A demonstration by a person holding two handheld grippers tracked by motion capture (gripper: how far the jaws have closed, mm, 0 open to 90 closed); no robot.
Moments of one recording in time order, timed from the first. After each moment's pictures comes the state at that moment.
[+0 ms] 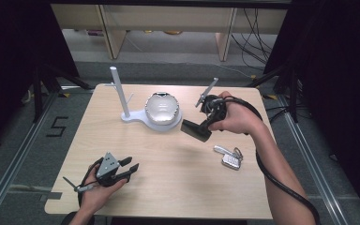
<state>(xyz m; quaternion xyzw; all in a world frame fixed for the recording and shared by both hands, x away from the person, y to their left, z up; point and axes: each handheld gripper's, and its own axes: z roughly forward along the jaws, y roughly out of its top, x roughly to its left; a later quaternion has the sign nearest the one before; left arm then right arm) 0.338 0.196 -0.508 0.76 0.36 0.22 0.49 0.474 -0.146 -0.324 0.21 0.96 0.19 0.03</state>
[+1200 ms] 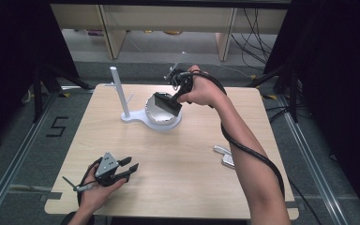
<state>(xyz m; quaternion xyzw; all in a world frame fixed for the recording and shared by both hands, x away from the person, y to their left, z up) 0.340 0.199 -0.509 0.76 0.36 0.21 0.49 0.551 -0.065 -0.307 0.20 0.95 0.24 0.07</state>
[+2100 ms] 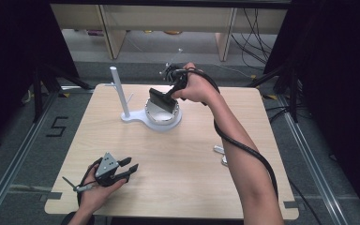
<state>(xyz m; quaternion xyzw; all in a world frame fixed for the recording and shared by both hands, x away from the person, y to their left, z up) 0.340 0.199 -0.511 0.76 0.36 0.21 0.49 0.566 -0.052 -0.311 0.20 0.94 0.26 0.07</state>
